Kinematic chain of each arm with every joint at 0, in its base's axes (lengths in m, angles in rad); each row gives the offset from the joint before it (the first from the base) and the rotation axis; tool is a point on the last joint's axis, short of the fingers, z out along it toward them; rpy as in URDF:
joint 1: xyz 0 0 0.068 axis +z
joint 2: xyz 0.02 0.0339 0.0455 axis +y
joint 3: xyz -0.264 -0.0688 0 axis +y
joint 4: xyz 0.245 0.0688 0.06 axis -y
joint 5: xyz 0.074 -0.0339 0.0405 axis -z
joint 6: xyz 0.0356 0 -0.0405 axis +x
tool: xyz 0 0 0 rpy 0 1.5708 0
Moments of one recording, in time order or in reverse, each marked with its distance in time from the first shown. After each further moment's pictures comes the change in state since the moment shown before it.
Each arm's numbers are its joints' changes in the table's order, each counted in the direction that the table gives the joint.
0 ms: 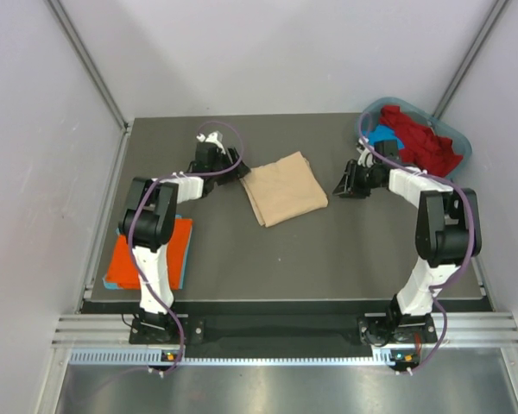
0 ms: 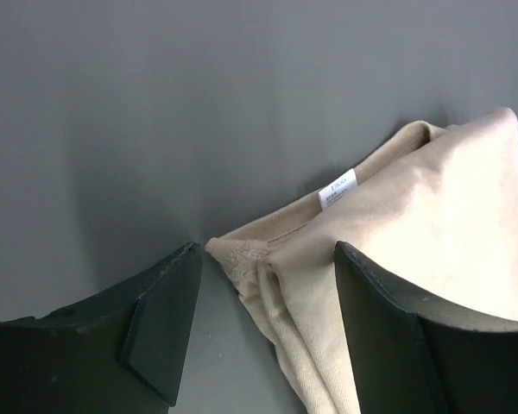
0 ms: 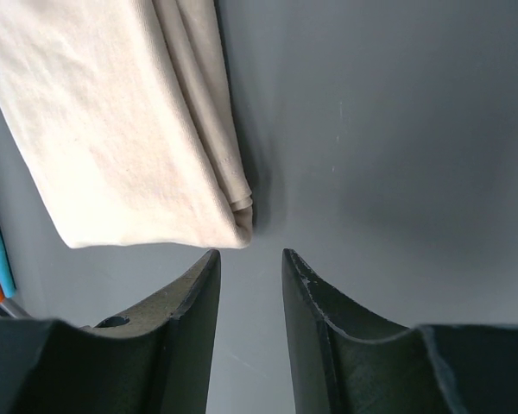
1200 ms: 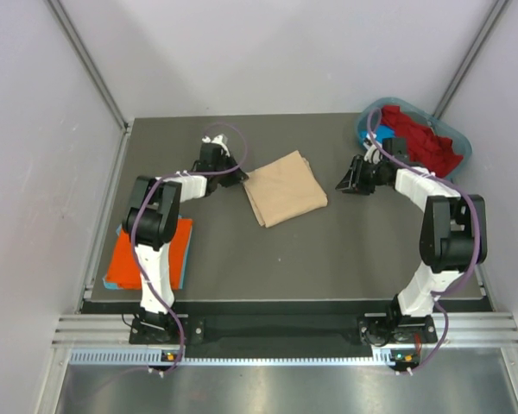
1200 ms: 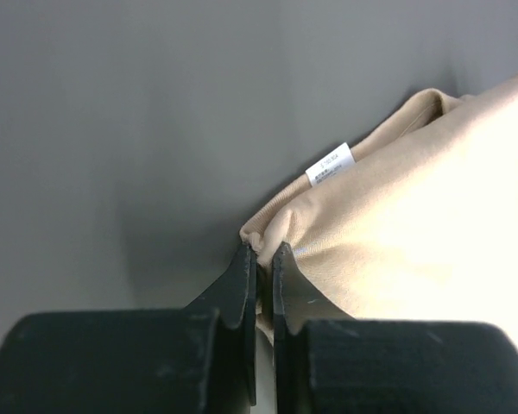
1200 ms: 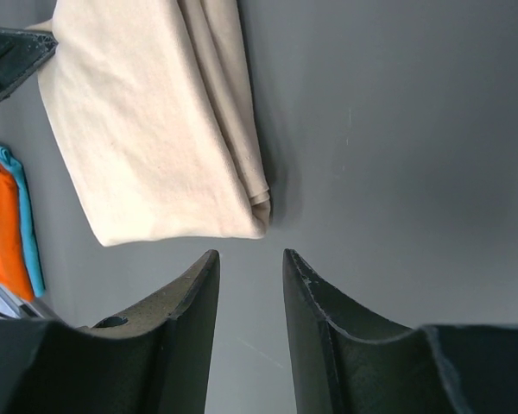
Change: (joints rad) left arm -0.030 0.030 -0.039 -0.073 0.029 0.013; right arm -0.039 -0.056 0.003 0.000 -0.048 0.023
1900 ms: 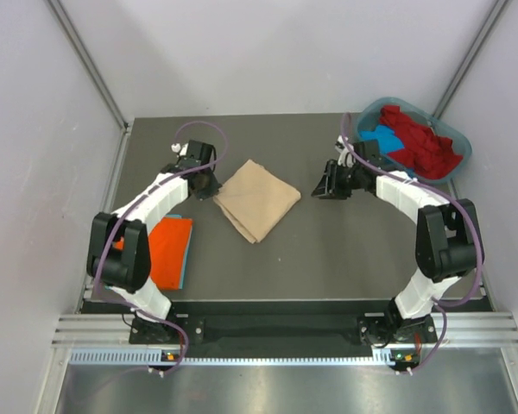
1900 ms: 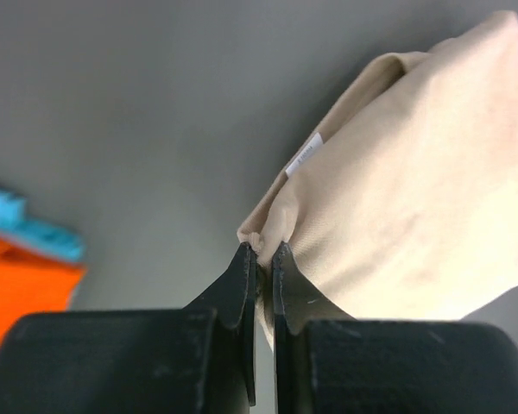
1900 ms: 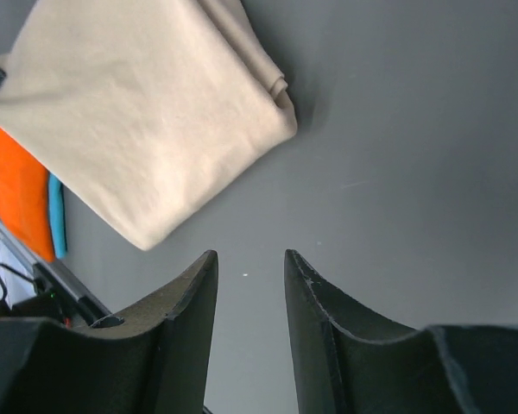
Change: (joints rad) left arm -0.028 -0.418 0.049 -0.681 -0.400 -0.153; right arm 0.185 -0.061 0.027 0.015 0.032 0.082
